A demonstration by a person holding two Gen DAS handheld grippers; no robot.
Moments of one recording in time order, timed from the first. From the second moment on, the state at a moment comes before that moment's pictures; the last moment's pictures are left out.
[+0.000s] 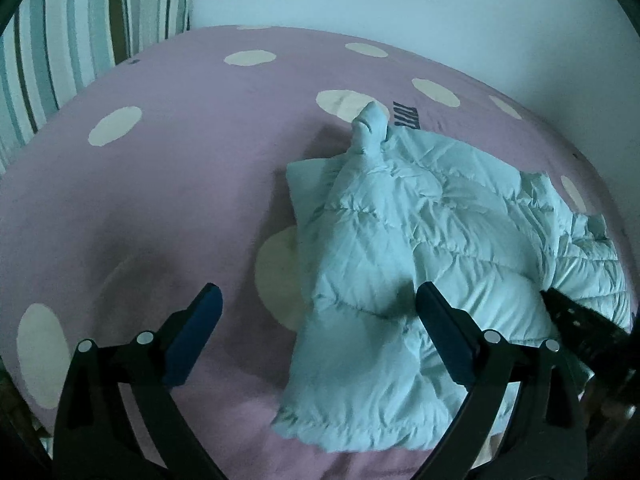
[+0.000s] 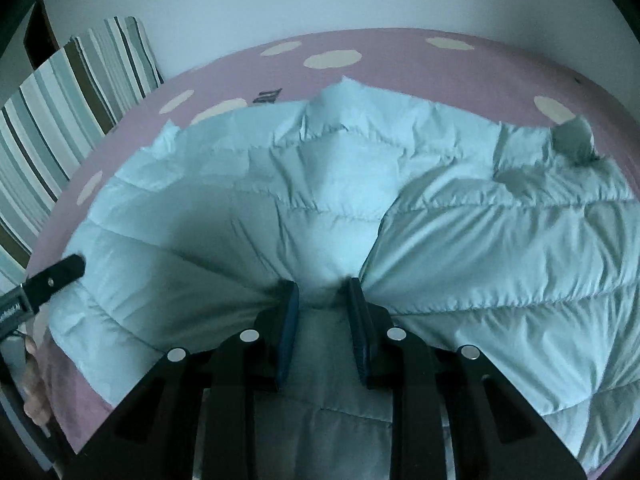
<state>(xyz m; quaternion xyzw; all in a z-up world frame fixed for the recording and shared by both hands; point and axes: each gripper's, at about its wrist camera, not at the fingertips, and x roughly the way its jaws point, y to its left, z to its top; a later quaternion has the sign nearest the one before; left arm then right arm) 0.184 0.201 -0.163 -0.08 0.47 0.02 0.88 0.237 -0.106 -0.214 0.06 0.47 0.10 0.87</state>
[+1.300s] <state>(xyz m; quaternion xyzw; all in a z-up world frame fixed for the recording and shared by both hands) 0.231 0.177 -0.197 -0.12 0.53 -0.05 0.84 0.234 -0.098 -0.216 0.04 0.47 0.08 0.88</state>
